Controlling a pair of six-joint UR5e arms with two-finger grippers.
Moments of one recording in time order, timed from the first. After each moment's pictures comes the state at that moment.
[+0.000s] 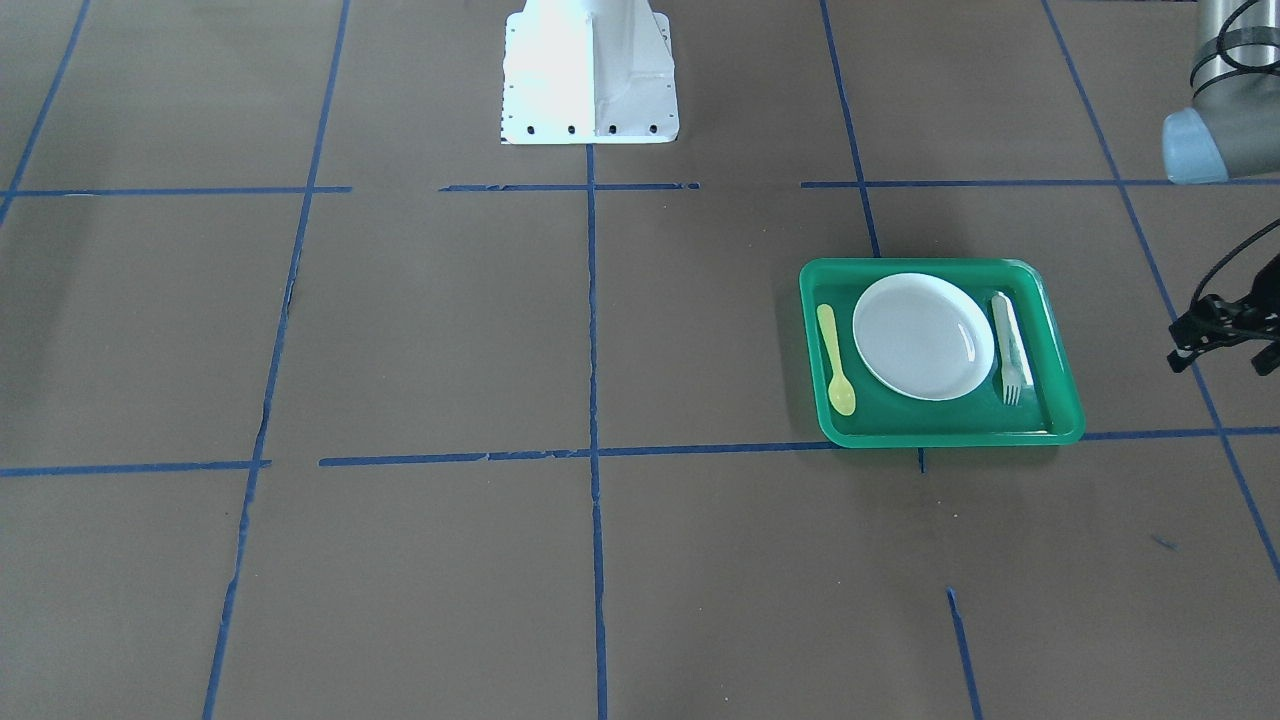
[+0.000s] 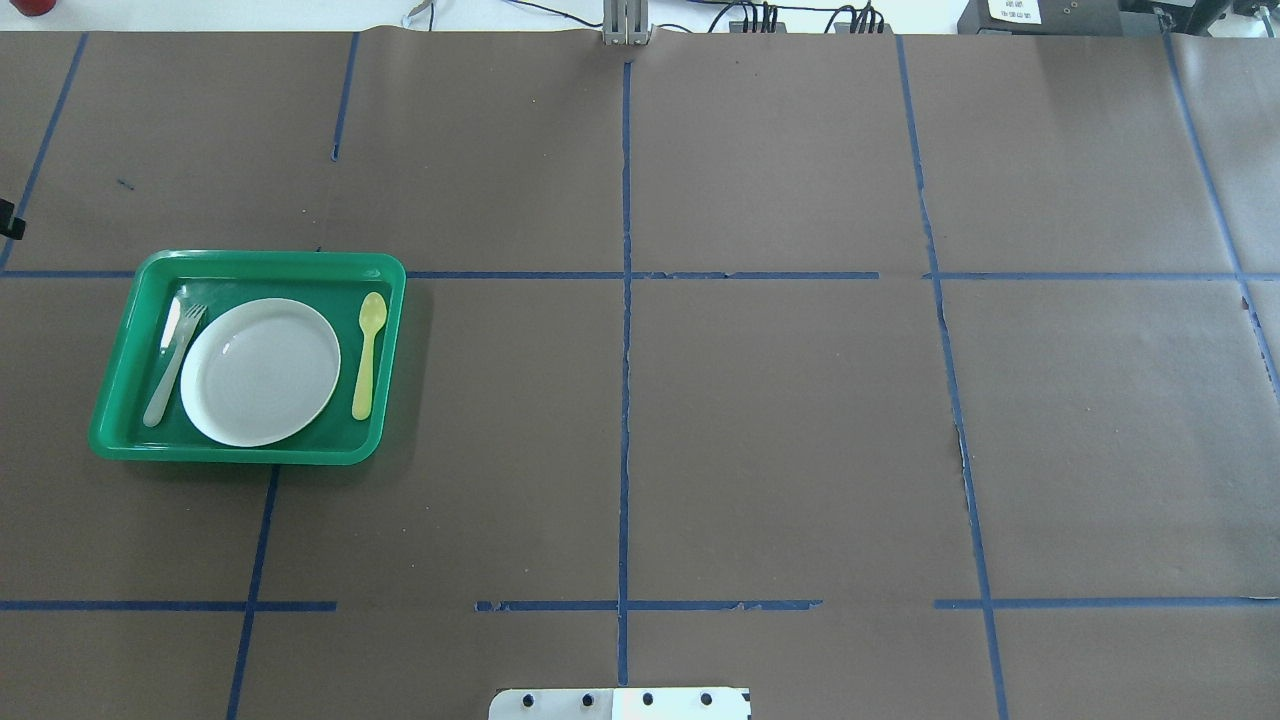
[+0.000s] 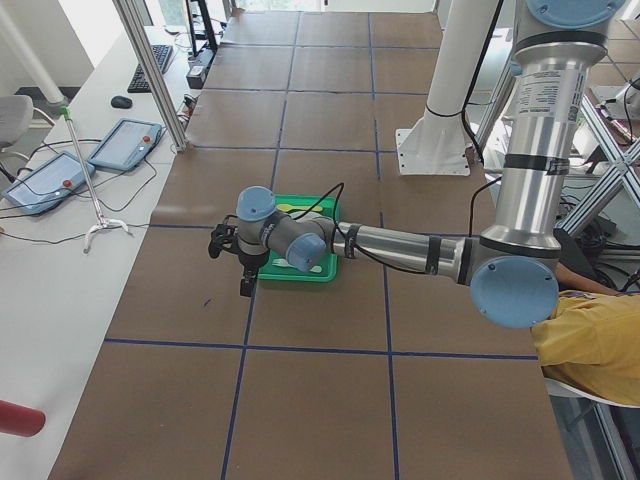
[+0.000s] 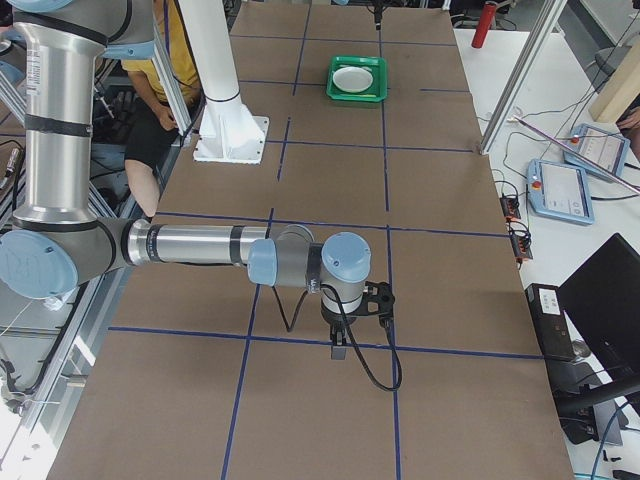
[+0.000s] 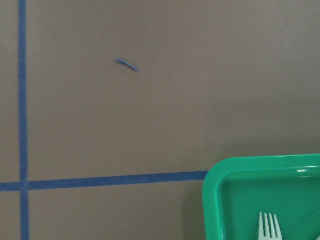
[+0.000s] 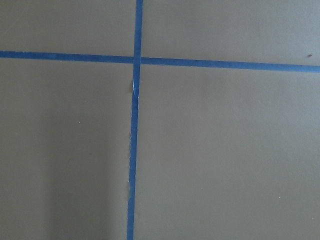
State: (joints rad) left arm -1.32 -1.66 -1.58 -1.93 -2.20 -0.36; right arm 1.60 -1.70 1.72 -1.63 2.29 -0.06
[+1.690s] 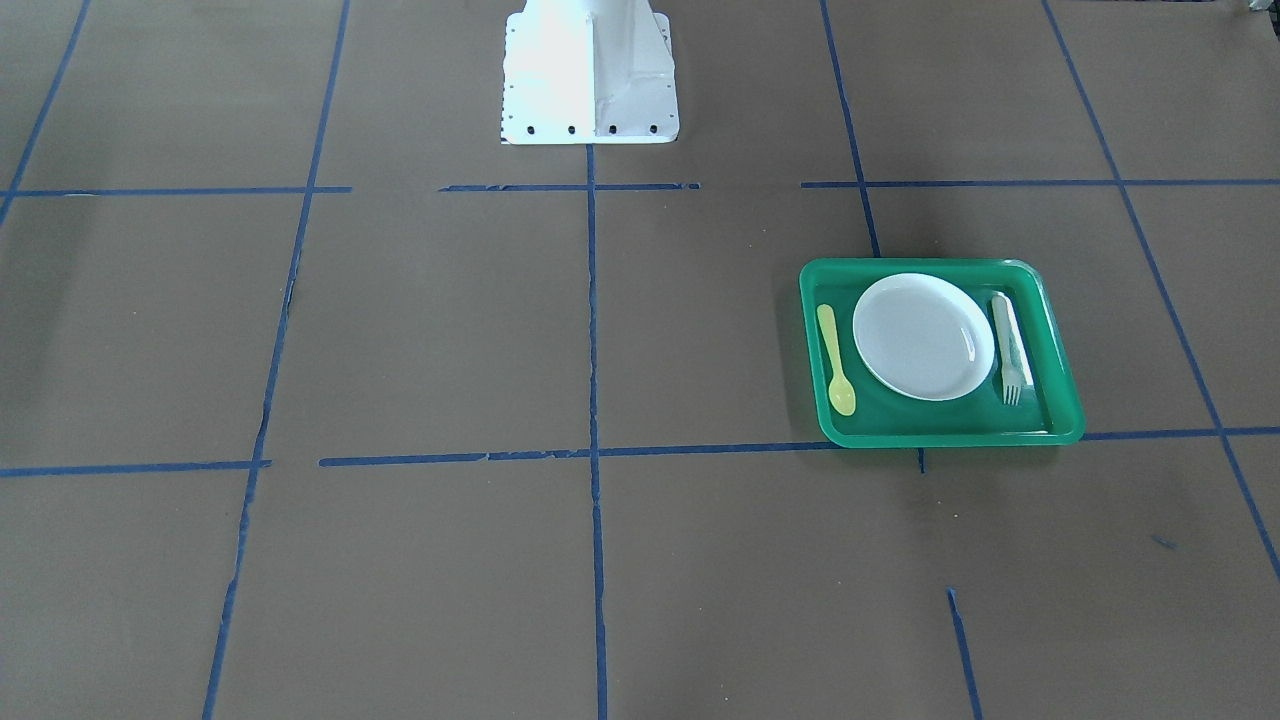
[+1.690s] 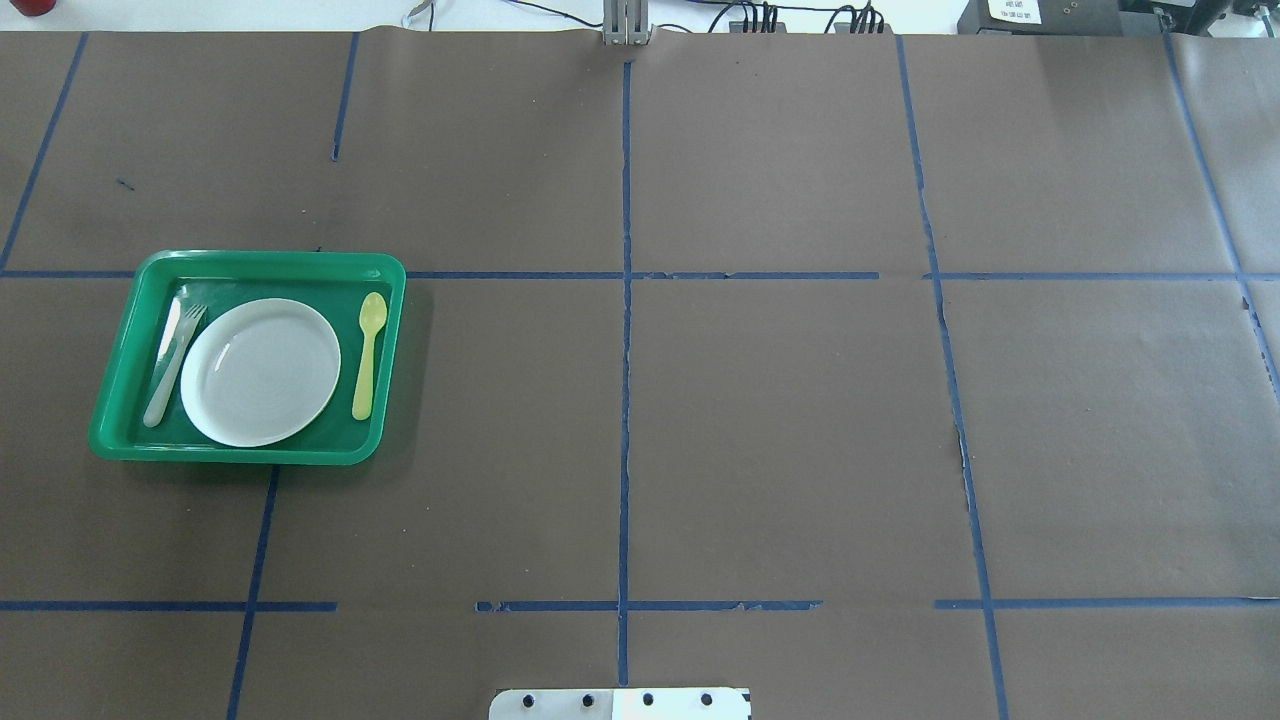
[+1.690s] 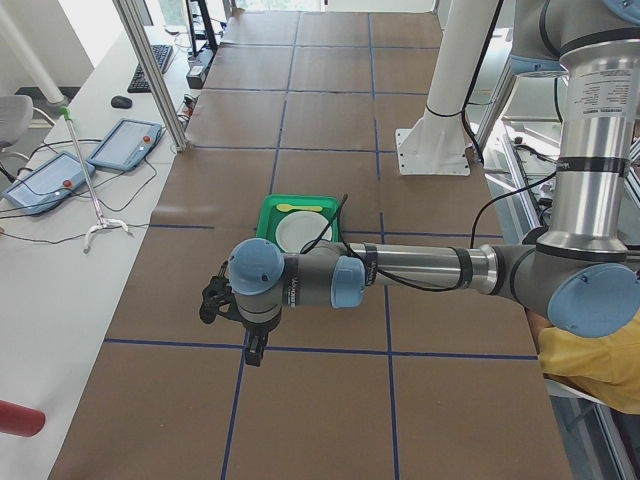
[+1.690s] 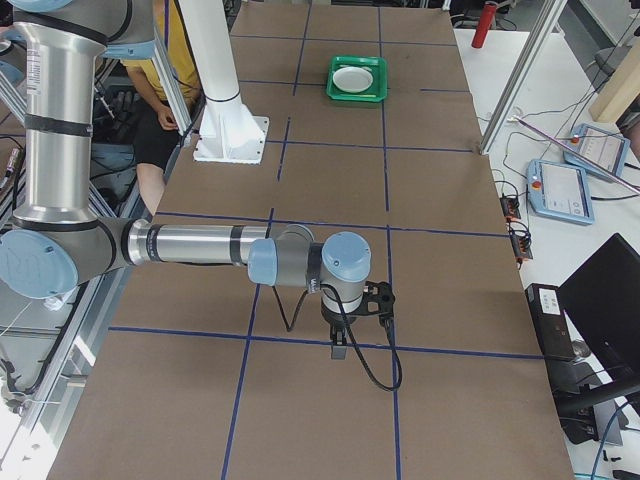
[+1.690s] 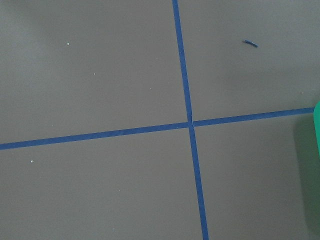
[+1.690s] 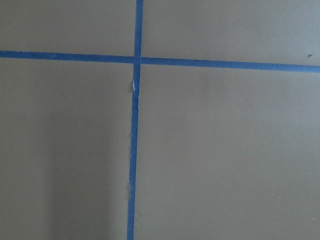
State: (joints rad) left arm -1.68 -1.59 -1.59 -1.59 -2.41 0.16; right arm 1.60 -1.70 1.72 -1.63 2.29 -0.06
